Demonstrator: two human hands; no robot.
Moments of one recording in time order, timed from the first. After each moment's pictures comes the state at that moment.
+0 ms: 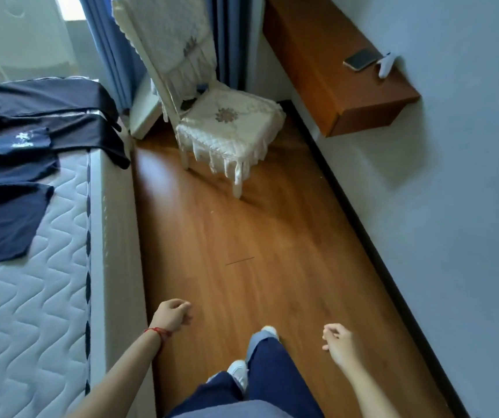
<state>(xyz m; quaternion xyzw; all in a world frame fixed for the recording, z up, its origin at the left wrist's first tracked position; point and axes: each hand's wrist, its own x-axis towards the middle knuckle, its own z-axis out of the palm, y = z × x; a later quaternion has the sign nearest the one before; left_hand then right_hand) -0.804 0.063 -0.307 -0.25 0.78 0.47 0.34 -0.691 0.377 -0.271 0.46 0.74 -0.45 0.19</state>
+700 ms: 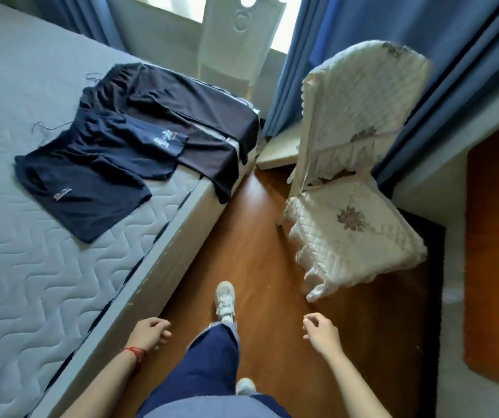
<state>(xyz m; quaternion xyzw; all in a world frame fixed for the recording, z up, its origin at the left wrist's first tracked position) -1.044 0.000 -0.326 -0.57 0.60 0.54 0.15 -1.229 0.306 -0.314 0.07 0.88 -0.29 0.37</state>
